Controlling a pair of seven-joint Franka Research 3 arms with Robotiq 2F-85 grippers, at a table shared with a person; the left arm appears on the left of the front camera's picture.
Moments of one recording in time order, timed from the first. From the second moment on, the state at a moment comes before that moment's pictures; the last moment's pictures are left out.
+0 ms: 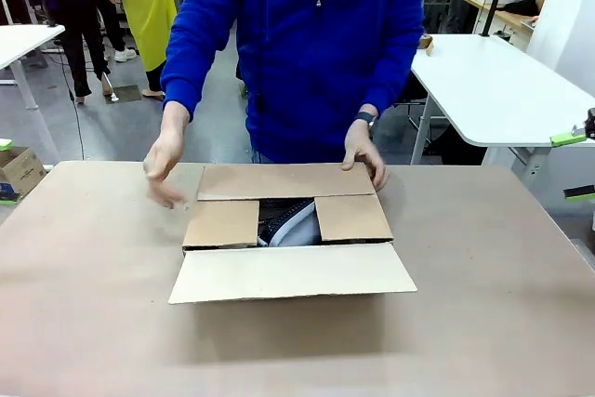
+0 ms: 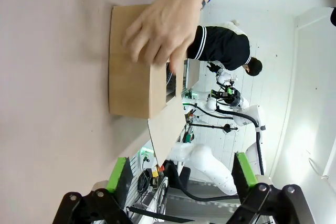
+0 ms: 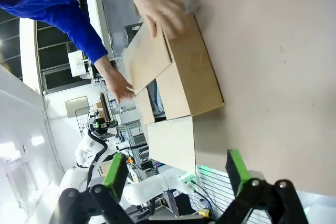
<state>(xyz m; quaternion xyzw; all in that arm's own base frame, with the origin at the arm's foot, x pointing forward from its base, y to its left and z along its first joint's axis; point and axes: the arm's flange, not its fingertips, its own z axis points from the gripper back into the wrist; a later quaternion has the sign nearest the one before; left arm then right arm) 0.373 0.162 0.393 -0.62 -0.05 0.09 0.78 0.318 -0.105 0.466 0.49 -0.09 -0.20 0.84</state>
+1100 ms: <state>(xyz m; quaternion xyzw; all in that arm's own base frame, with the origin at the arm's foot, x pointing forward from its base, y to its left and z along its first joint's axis) 0.373 0.162 0.393 -0.62 -0.05 0.09 0.78 0.318 -0.105 0.466 0.49 -0.09 -0.20 0.84</state>
